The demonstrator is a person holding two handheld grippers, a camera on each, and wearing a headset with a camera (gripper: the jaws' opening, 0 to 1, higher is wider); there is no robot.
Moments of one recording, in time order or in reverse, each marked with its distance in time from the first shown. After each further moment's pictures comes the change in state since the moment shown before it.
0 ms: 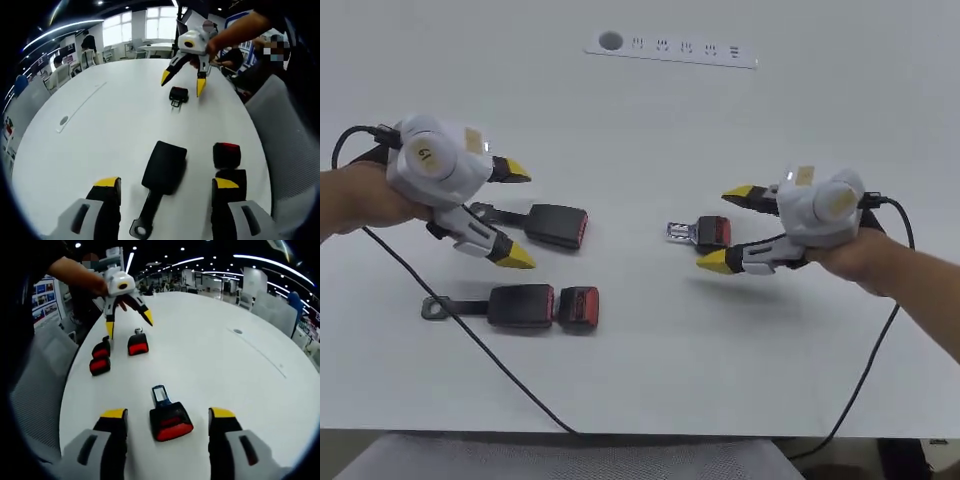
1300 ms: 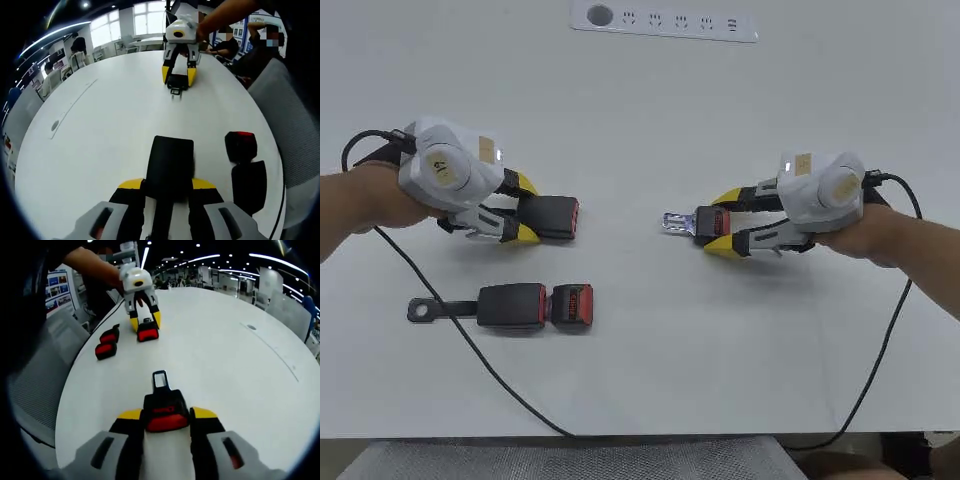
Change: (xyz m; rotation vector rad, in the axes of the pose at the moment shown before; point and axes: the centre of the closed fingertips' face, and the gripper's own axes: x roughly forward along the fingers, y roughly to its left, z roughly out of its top) left arm 0.026 0.008 -0.007 0.072 0.033 0.000; right arm 0.003 0.005 -0.011 -0.071 0.024 0.114
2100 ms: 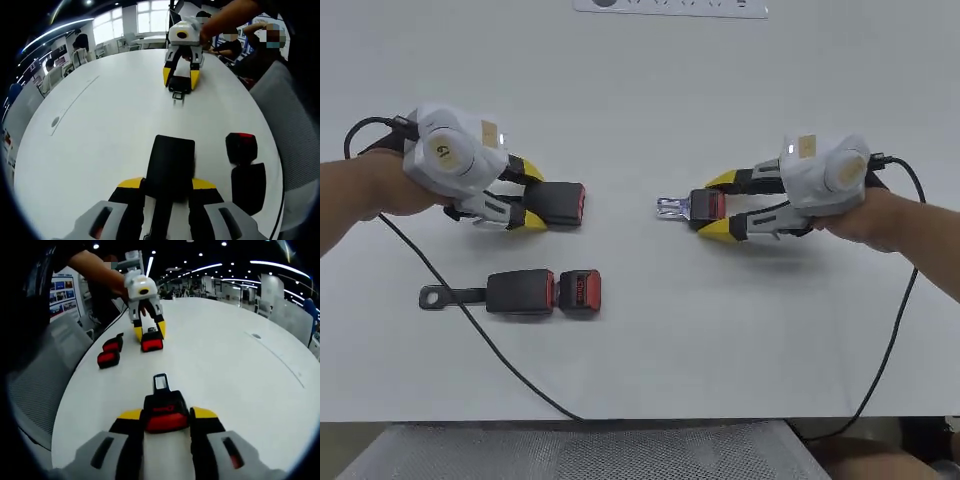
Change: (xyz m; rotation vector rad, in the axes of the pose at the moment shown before) left arm 0.000 0.001 0.000 -0.027 0.017 0.002; right arm 0.014 0.003 0.013 -0.014 -0.104 0.037
